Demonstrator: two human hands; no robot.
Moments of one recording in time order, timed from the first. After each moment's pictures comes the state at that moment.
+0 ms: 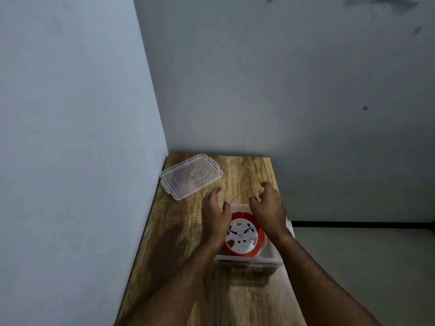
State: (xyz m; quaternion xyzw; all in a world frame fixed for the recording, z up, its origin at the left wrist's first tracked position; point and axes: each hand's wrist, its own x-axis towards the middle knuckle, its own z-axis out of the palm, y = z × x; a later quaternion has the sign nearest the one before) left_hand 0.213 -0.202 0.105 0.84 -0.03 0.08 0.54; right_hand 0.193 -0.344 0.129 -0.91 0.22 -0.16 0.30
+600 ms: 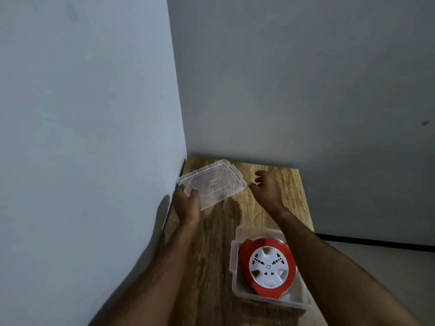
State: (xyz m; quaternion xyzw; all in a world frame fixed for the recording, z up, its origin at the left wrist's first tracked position) left_hand 0.359 -0.103 0.084 0.77 0.23 0.07 0.60; right_hand 0.348 -0.319 0.111 -0.89 0.16 -0.08 0.42
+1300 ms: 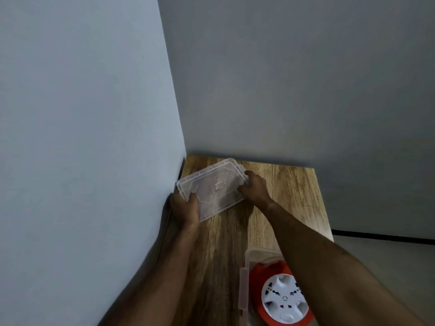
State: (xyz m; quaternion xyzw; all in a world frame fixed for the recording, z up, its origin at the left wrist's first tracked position) left_hand 0.417 -0.101 0.043 0.79 0.27 0.05 0.55; right_hand 0.445 -0.310 0.037 -0.90 0.14 0.06 0.40
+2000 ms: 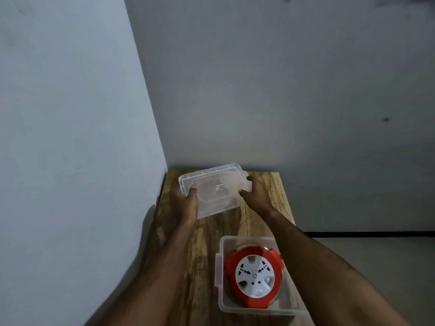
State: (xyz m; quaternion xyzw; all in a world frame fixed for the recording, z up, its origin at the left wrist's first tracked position) left_hand 0.368 -0.151 0.123 0.80 0.17 0.04 0.57; right_hand 0.349 -0.358 0.108 -0.87 0.18 -0.06 0.46
